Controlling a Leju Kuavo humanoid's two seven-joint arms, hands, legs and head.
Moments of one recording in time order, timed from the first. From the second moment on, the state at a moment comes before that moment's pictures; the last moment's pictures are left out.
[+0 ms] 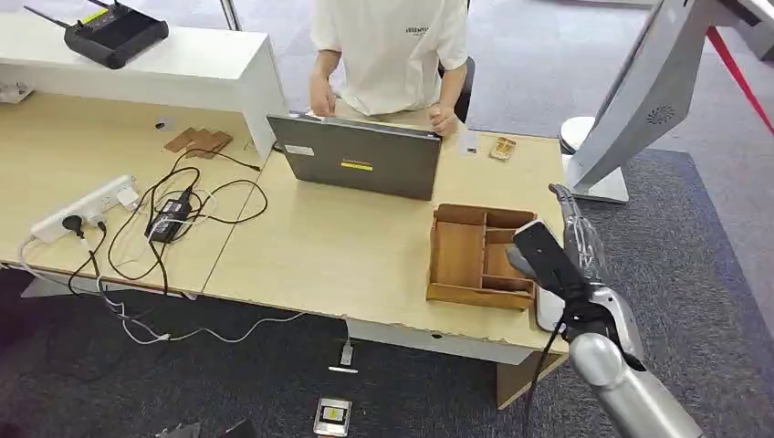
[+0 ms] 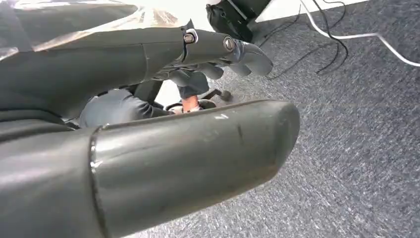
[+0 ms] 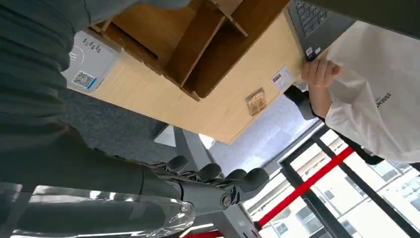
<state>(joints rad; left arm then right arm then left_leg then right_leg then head) -0.20 0.18 -0.67 -0.28 -0.44 0.47 0.24 -0.48 -0.35 0.73 -1.40 0.43 -0.30 0.29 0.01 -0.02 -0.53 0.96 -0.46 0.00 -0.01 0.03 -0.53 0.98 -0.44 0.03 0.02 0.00</state>
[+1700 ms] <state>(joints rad) -0.21 0.17 -0.68 -0.29 -0.51 0.50 0.26 -0.35 -0.31 0.72 -1.44 0.87 -0.04 0.36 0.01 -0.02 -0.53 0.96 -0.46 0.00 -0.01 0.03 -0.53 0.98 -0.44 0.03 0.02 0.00</state>
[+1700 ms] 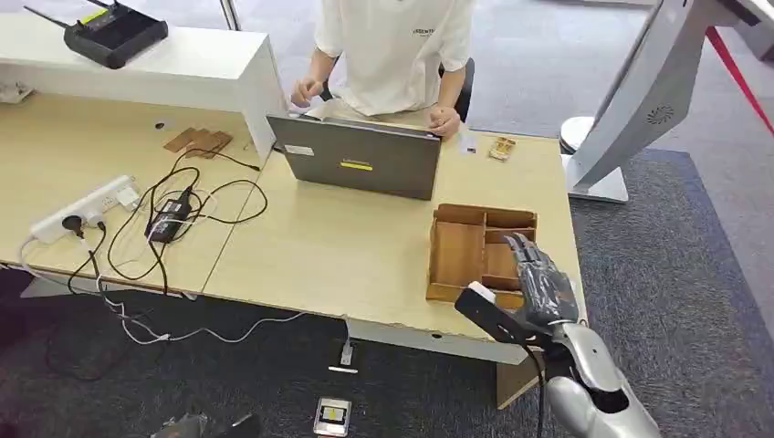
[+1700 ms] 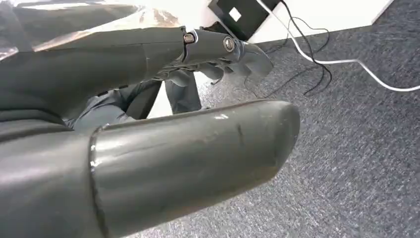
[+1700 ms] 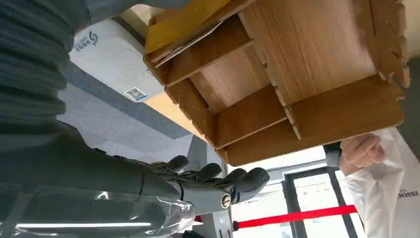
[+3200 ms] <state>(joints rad) -0.22 0.17 -0.69 -0.29 -0.49 0.49 0.25 -0.46 -0.30 0.77 -1.10 0.81 -0.21 0.27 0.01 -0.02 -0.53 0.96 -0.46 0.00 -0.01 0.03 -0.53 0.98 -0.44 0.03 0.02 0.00</state>
